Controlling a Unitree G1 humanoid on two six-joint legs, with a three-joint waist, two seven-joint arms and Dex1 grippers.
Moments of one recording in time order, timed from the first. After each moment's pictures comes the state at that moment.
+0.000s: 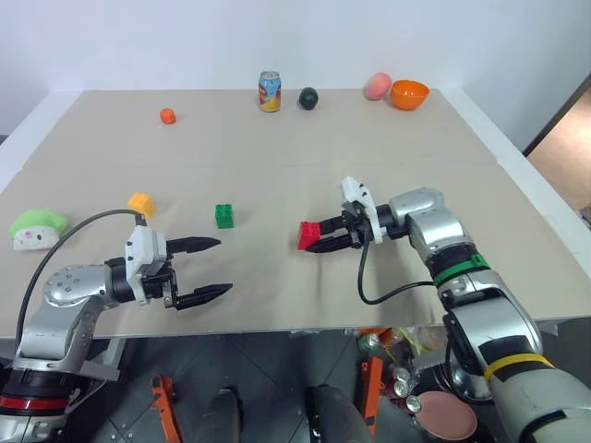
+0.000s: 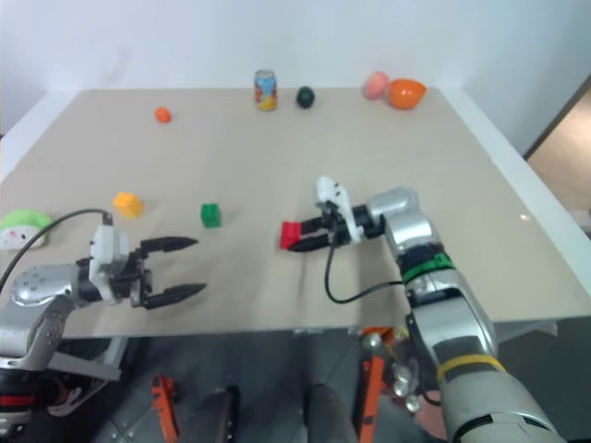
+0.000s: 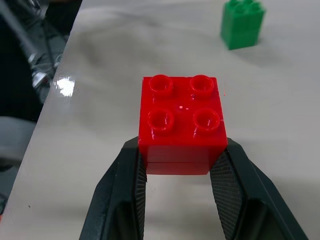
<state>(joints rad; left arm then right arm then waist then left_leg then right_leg) -0.16 0.69 0.13 -0.12 -0.54 0.12 -1.19 -1.05 -0.41 0.28 0.90 0.10 0.04 1.53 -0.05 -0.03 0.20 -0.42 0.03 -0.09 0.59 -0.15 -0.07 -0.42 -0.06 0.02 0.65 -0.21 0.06</state>
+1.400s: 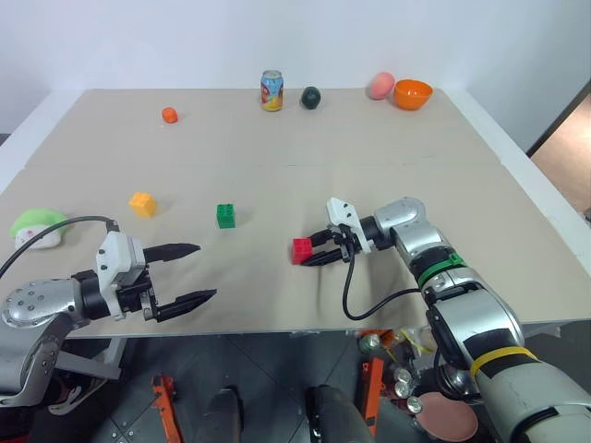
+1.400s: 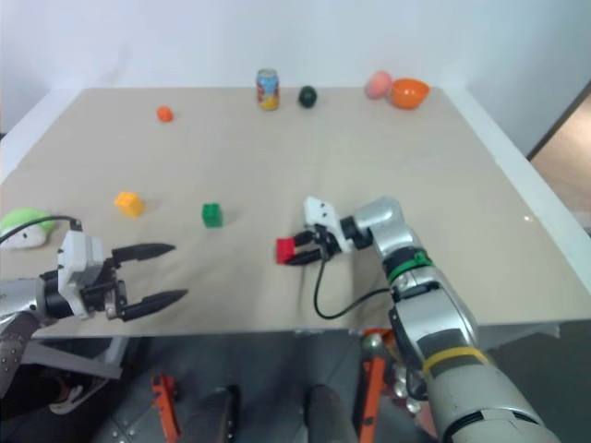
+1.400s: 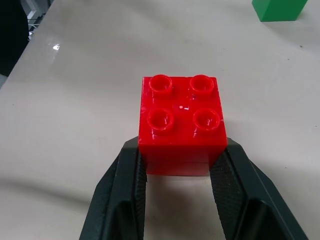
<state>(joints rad) -0.02 0.77 0.25 -0.31 -0.60 0.27 -1.10 -1.07 -0.36 0.27 1.10 0.02 -0.26 1.48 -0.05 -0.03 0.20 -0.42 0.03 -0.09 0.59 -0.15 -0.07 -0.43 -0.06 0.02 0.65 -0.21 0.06</state>
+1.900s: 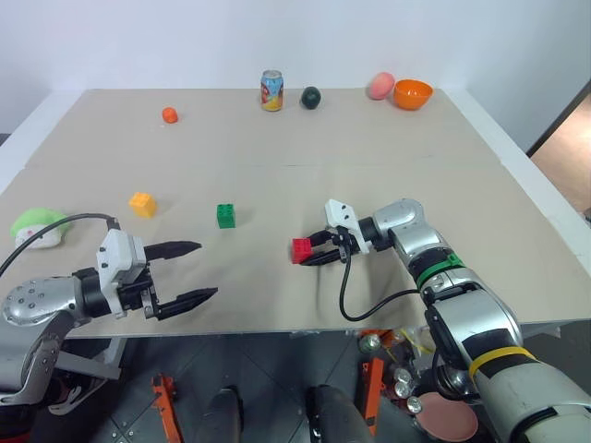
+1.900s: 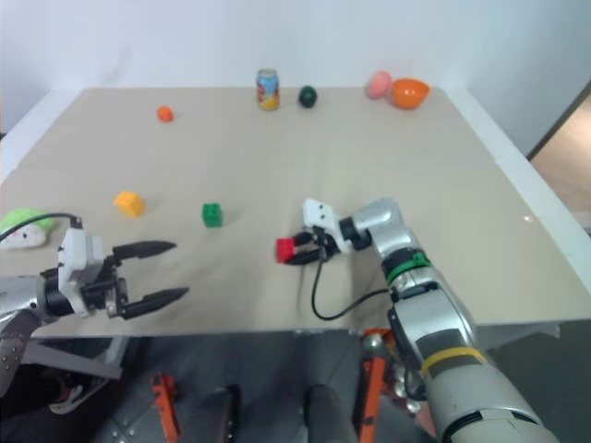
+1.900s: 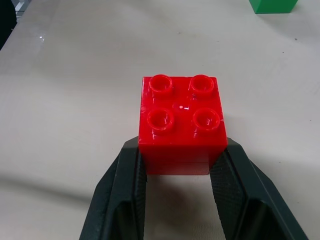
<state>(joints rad) -0.04 0.76 0.25 -0.31 -0.60 0.27 -1.10 -1.07 -0.35 0.26 1.11 -0.01 -0.27 1.47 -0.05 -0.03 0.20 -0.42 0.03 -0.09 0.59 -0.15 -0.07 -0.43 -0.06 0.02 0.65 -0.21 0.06</state>
